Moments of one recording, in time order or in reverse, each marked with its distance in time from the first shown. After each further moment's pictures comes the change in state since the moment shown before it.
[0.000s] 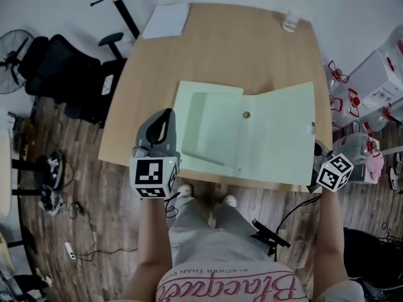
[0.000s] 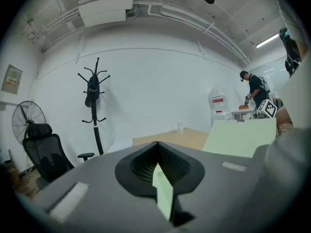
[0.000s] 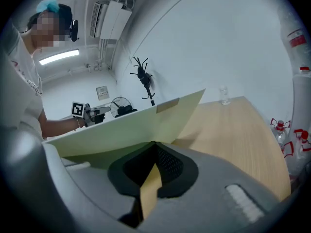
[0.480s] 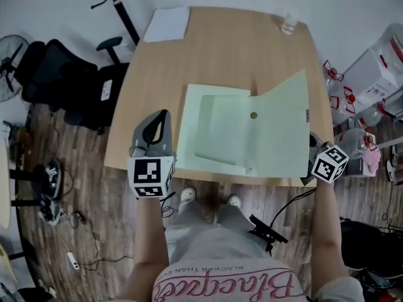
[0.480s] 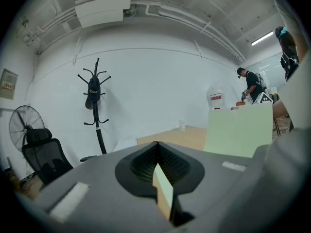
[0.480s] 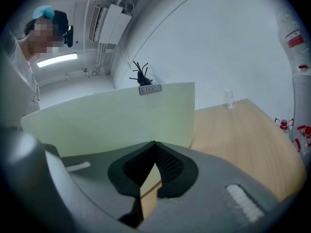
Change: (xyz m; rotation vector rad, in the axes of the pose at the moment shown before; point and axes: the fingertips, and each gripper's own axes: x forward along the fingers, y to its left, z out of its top) left arm -0.011 0.051 -0.008 0.040 0.005 -0.031; right arm 0.044 0.041 0.029 0.026 -0.071 -0.025
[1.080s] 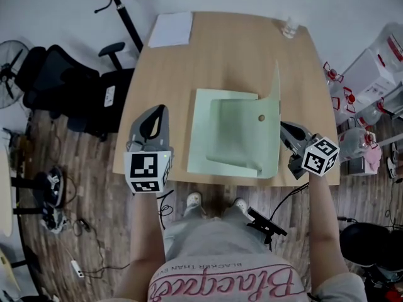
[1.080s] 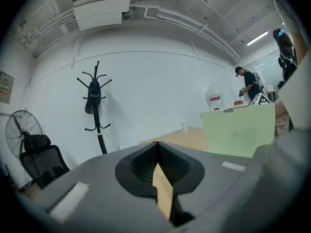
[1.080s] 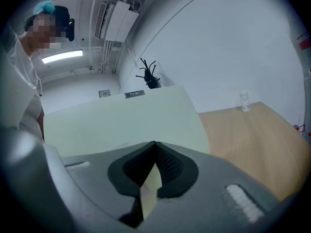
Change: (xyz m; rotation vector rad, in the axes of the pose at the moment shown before) left arm 0.002 0.046 0.011 0.042 -0.034 -0.022; right arm 0.063 0.046 0.011 -0.049 -0.016 0.051
